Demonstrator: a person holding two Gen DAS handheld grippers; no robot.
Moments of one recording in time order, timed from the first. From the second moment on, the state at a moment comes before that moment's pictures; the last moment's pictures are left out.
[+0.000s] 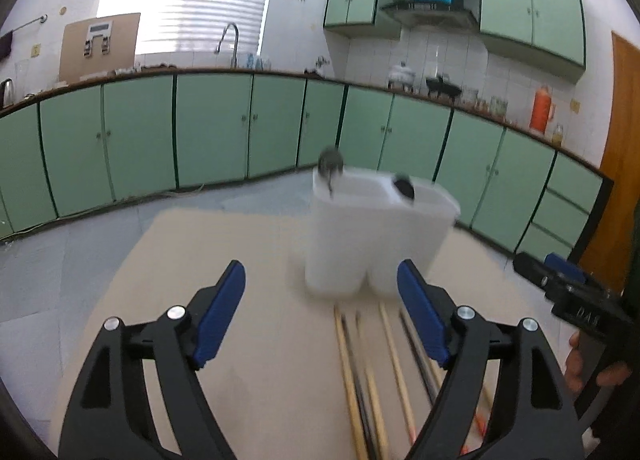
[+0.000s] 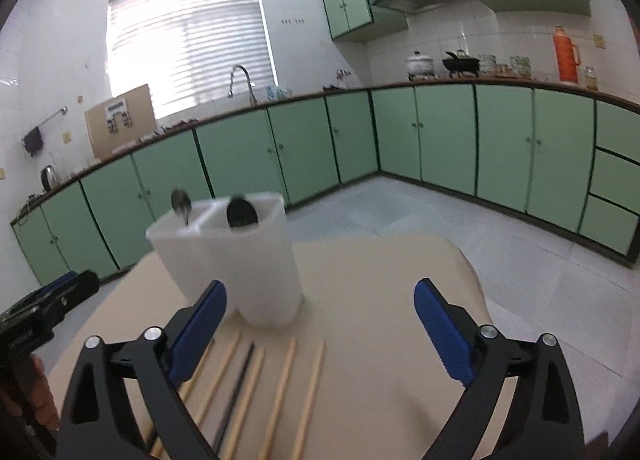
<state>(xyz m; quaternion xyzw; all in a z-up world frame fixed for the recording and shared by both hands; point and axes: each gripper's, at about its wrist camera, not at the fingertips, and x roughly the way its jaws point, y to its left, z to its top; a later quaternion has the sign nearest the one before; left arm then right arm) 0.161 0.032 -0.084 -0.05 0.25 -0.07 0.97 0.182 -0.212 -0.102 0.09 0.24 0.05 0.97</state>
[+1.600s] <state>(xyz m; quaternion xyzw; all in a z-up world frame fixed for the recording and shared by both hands) 0.082 0.012 -0.163 0.03 0.43 -0.06 0.90 0.064 -0.193 -0.148 0.04 0.31 0.05 0.95</state>
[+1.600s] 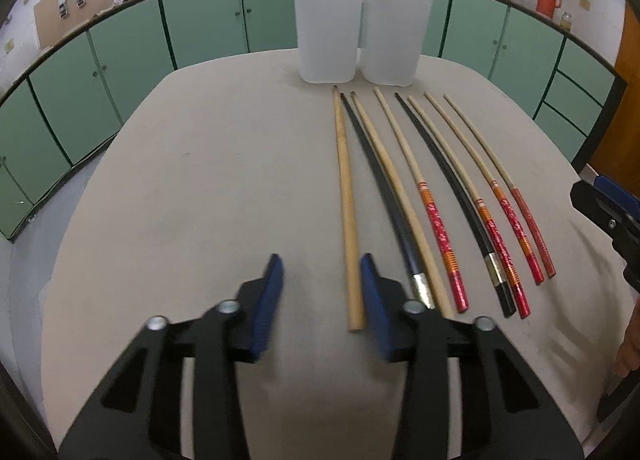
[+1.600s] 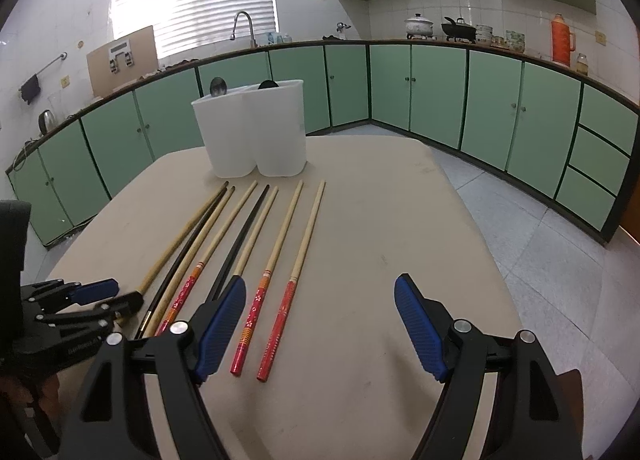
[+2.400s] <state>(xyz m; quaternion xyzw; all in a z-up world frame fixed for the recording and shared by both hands) 0.095 0.040 -0.162 0.01 0.43 -0.02 0.90 0.078 -0.175 -0.171 0.02 0.39 0.09 0.92</state>
